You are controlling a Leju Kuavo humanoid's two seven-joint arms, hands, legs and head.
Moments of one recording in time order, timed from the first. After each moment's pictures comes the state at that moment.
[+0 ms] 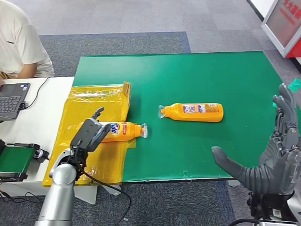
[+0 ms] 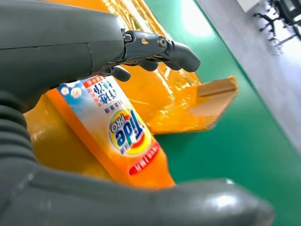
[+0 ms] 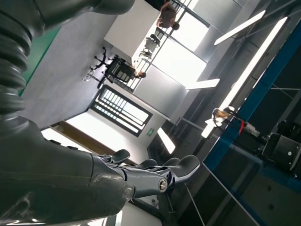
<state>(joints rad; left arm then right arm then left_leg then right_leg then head) -0.17 -0.27 0.05 -1.44 -0.60 -0.31 -0.07 0.09 0.19 0.09 -2.29 0.53 -0.03 -0.44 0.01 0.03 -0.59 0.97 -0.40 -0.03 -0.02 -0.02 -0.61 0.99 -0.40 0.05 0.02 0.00</state>
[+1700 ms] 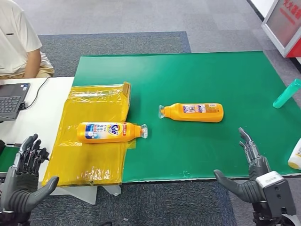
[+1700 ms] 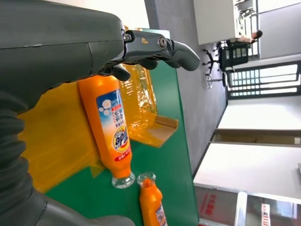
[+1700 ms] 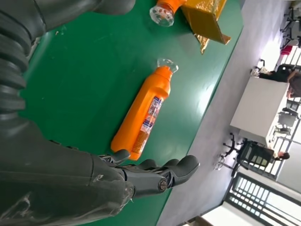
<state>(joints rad) 0.38 -0.33 0.27 -2.13 -0.05 -0.55 -0.19 0.30 0.24 -0.21 -2.14 0.26 0.35 -0.14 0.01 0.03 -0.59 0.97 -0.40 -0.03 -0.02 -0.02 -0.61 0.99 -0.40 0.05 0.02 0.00</state>
